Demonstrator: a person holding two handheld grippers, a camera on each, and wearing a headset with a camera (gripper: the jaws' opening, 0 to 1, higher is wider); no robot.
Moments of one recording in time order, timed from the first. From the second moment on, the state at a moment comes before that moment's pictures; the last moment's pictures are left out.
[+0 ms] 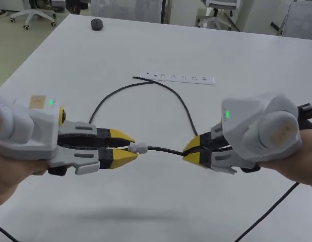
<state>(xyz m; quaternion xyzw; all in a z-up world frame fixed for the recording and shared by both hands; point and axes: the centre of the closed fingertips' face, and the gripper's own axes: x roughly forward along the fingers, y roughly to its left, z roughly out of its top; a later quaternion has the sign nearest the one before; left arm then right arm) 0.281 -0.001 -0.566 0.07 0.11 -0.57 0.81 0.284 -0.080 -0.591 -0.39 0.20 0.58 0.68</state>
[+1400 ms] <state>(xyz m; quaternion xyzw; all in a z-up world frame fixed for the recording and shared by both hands) 0.279 0.004 -0.581 0.09 0.13 -0.56 0.82 0.293 -0.121 -0.664 -0.35 0.32 0.55 0.68</state>
